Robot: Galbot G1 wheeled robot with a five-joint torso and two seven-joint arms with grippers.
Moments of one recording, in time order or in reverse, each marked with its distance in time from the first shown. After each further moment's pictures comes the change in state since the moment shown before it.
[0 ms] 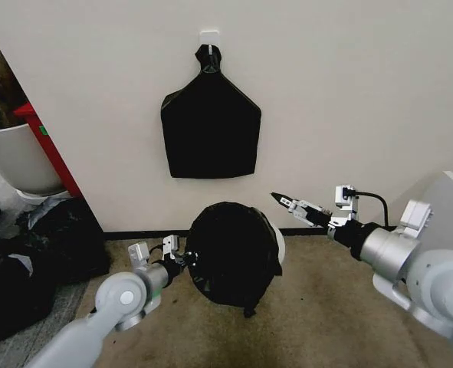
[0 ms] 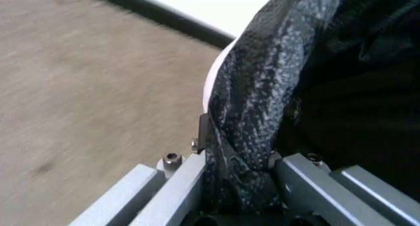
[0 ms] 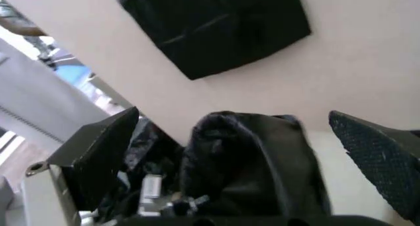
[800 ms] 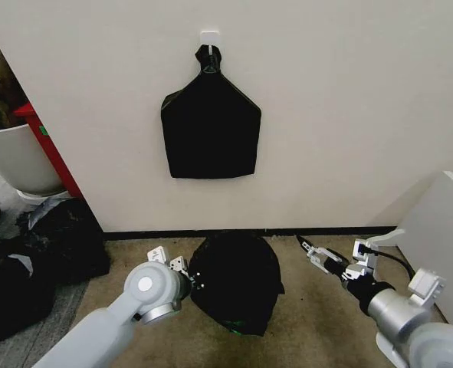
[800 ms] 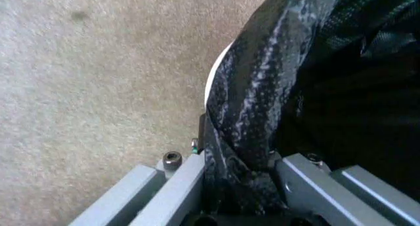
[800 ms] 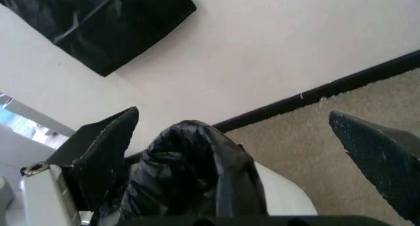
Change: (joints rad) left arm -0.148 -0.090 0.157 -0.002 -0.404 -0.007 -0.594; right arm -0.427 0.264 0.173 -0.019 -0.396 0.040 -0.248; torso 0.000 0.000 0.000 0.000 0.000
